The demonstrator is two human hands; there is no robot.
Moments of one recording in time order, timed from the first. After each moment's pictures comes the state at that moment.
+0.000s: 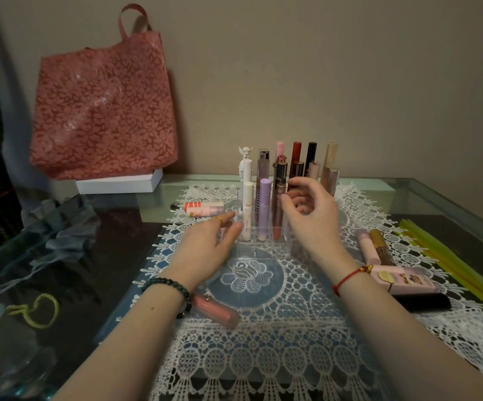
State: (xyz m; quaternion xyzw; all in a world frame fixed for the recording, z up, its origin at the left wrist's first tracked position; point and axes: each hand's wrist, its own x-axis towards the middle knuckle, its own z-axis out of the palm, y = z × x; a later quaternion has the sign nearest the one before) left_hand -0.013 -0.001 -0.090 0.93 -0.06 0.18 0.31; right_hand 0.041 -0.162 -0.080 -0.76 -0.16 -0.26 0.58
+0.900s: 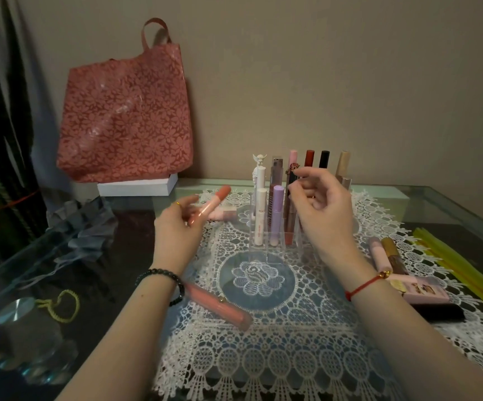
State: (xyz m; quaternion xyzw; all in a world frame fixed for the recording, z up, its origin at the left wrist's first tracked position) left_hand -0.007 0.044 -0.086 0.82 0.10 0.35 0.44; right_hand 0.017 -0.150 -0.050 -0.70 -0.22 -0.25 0.63
